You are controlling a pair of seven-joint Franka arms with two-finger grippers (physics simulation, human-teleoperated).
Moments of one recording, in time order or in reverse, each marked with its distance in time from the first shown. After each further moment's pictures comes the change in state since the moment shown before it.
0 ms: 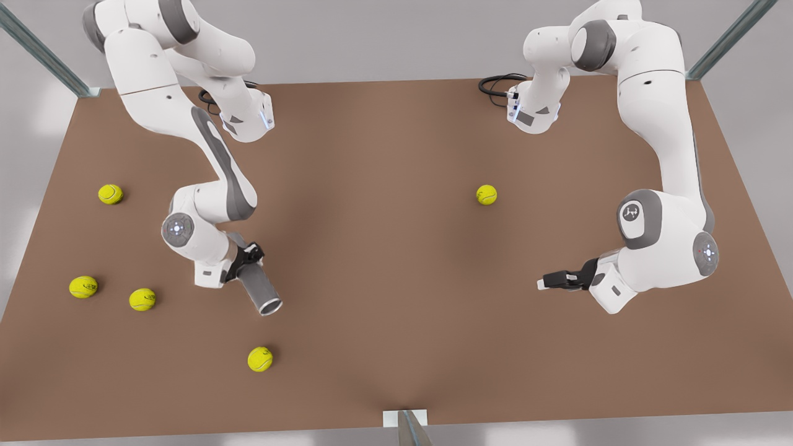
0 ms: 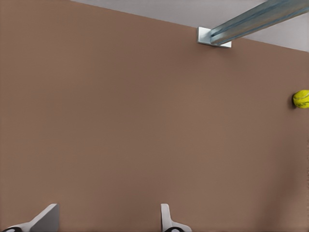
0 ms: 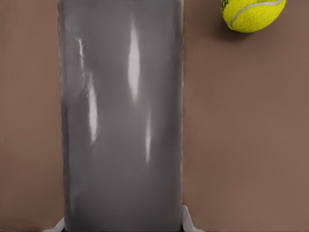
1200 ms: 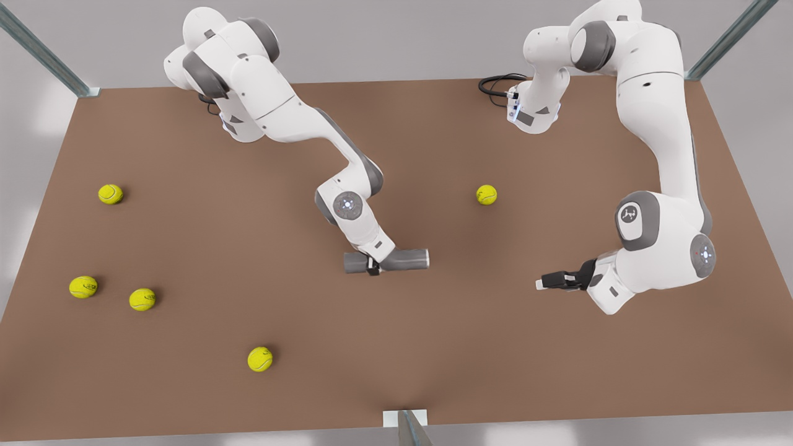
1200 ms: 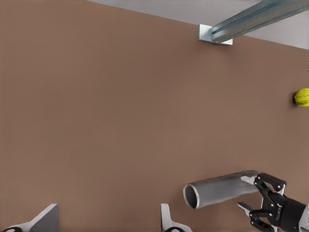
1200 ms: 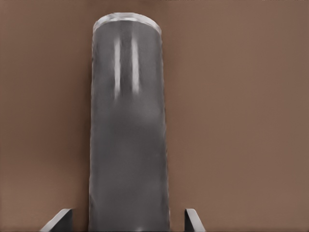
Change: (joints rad) left arm -0.002 0.003 0.000 -0.003 -0.002 -0.001 0.002; right arm 0.720 0.337 -0.195 0.360 0.064 0.149 -0.384
